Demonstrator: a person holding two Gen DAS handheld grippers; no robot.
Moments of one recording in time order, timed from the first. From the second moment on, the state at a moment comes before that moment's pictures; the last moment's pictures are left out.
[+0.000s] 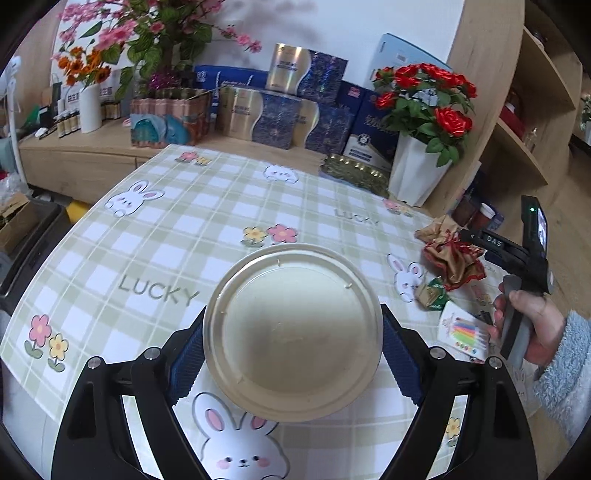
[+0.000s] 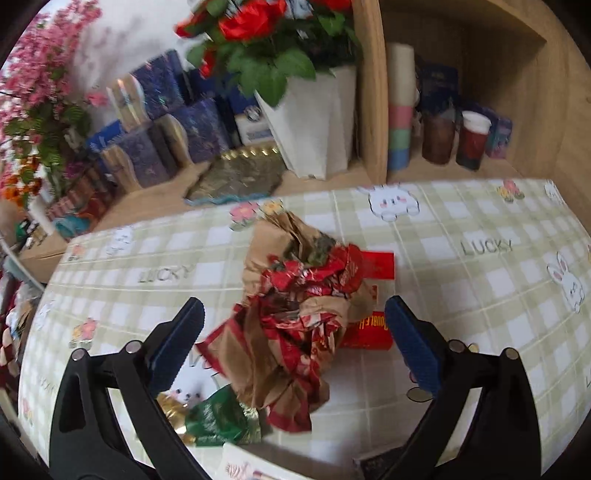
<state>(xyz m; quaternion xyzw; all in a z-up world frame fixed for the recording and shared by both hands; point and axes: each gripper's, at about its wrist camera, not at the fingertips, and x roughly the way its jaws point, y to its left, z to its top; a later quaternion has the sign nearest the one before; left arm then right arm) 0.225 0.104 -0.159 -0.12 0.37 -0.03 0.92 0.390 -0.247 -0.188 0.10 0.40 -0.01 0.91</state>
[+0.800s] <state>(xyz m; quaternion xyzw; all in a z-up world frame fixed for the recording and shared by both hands) 0.180 0.064 -0.143 -0.12 0.36 -0.08 0.92 0.271 -0.262 -0.132 0.11 0.38 0.07 0.92</state>
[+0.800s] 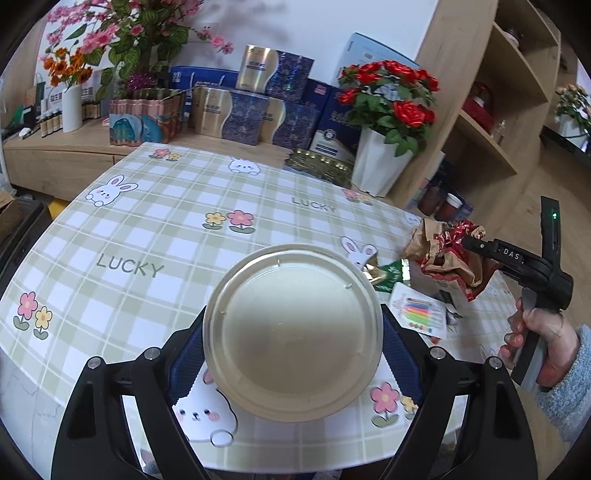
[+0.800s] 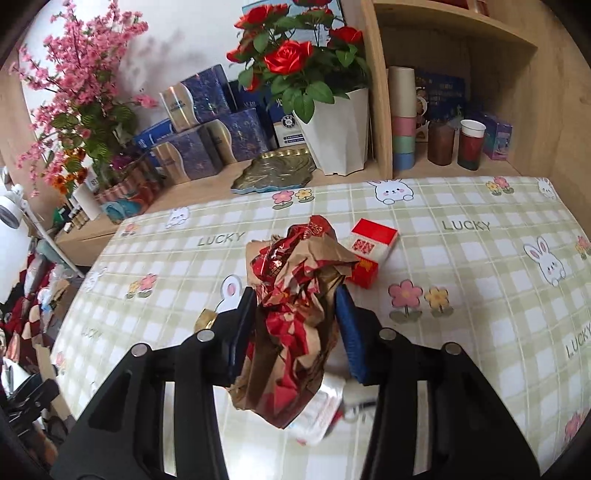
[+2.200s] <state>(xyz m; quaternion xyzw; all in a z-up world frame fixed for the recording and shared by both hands) 0.048 0.026 -0.120 -0.10 0.34 -0.16 0.92 -0.006 -0.222 -0.149 0.07 0.42 0.17 0.89</state>
